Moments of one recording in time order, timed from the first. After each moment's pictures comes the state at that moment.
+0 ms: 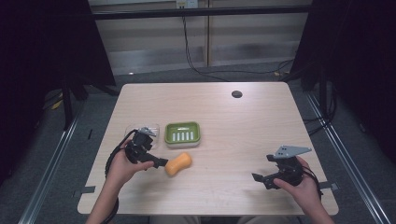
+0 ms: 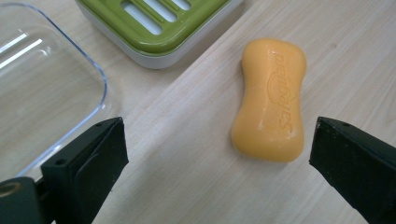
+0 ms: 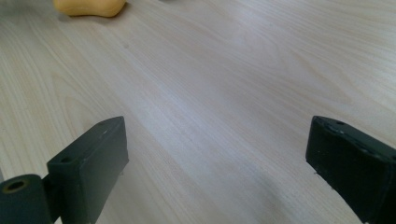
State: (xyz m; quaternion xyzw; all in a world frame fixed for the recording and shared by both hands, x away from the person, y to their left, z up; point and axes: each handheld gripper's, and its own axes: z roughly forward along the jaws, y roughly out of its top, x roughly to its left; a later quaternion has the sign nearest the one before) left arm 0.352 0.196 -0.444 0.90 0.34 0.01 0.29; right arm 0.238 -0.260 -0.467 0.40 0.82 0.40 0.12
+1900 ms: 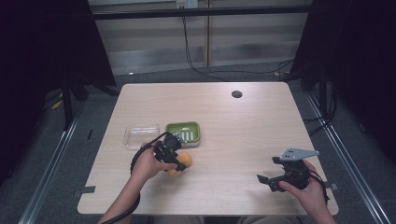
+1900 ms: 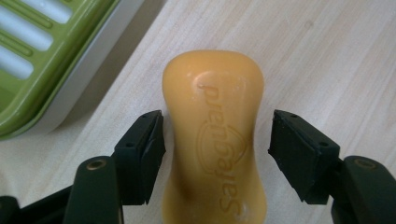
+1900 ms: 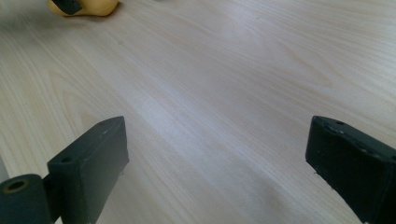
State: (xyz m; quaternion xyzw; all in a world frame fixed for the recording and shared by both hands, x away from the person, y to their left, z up) left arm 0.358 0.117 -0.466 0.95 0.25 -0.02 0.19; right arm 0.226 -0.272 -0.466 0.42 0.81 0.40 0.13
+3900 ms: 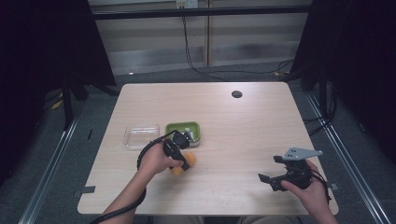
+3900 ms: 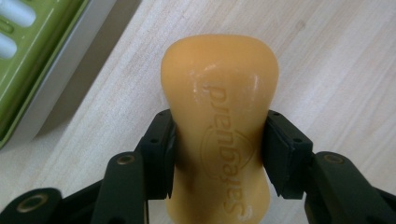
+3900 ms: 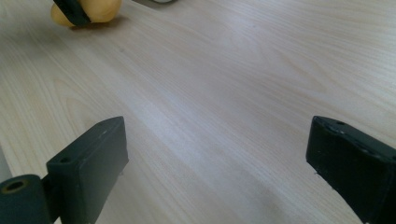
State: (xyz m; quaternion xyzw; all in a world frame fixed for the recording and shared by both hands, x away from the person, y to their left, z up) left arm 0.362 0.089 -0.459 0.96 0.26 -0.05 0.13; right arm 0.225 -0.276 -0.462 0.42 0.80 0.41 0.13
